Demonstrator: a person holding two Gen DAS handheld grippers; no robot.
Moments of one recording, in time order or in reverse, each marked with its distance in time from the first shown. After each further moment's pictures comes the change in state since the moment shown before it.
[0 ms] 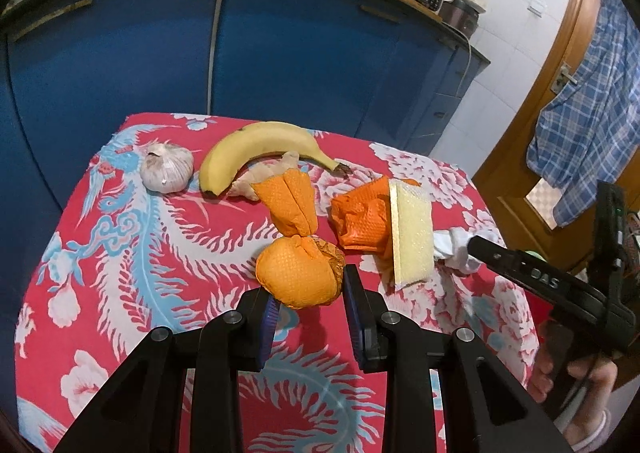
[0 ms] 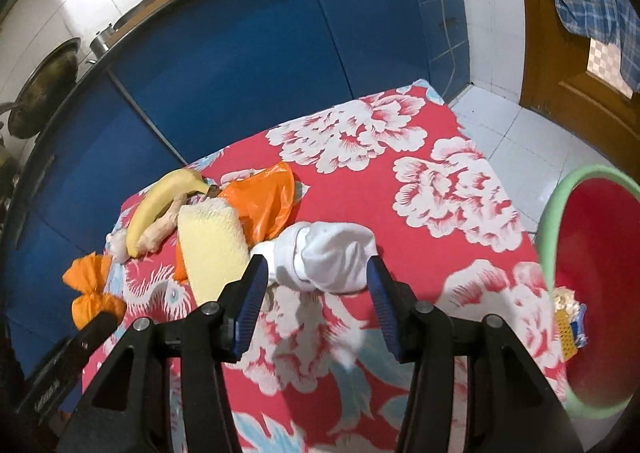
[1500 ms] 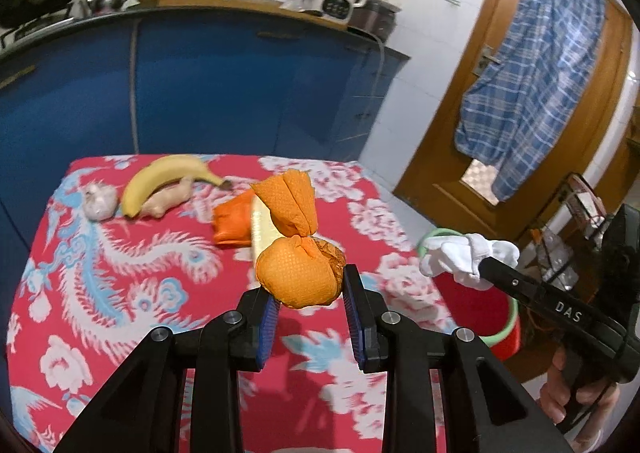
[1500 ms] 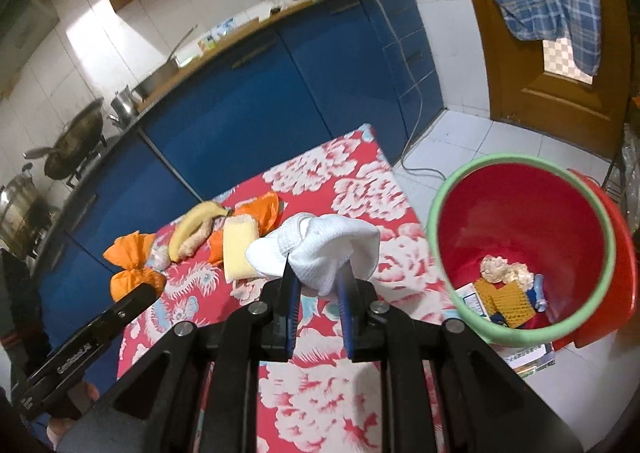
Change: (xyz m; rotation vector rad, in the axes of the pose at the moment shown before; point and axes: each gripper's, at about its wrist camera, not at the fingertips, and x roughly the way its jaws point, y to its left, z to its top) left arm -0.071 -0.090 -0.017 0.151 -0.045 -0.192; right arm -0.169 -0.049 -0.049 0.086 -0.189 0.036
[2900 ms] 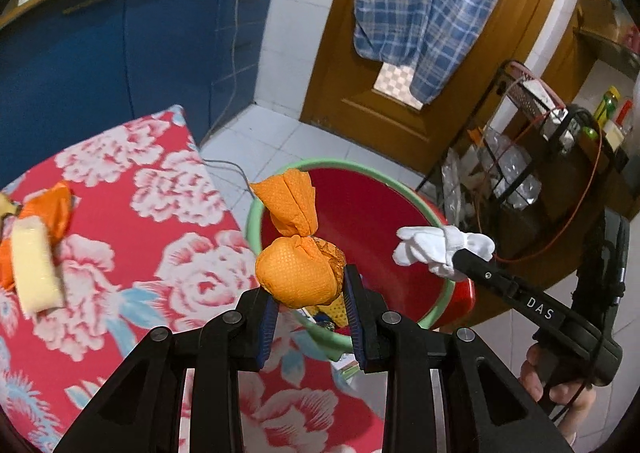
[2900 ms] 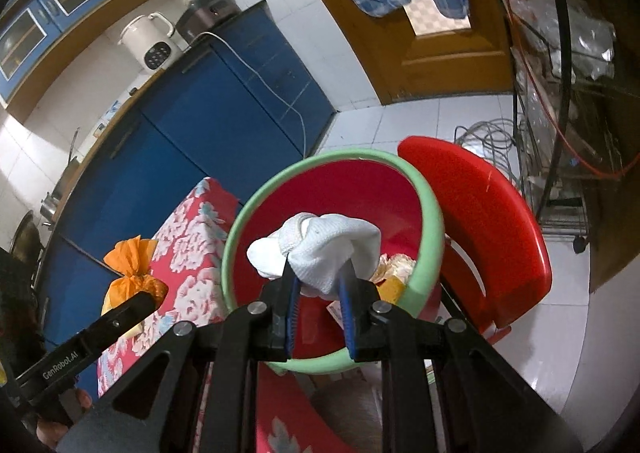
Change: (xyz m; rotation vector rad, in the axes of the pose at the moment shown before) left arm 0.131 -0.186 -0.016 0.271 0.266 -0.205; right arm -0.040 -0.211 -0.014 0.345 -0.079 -0.195
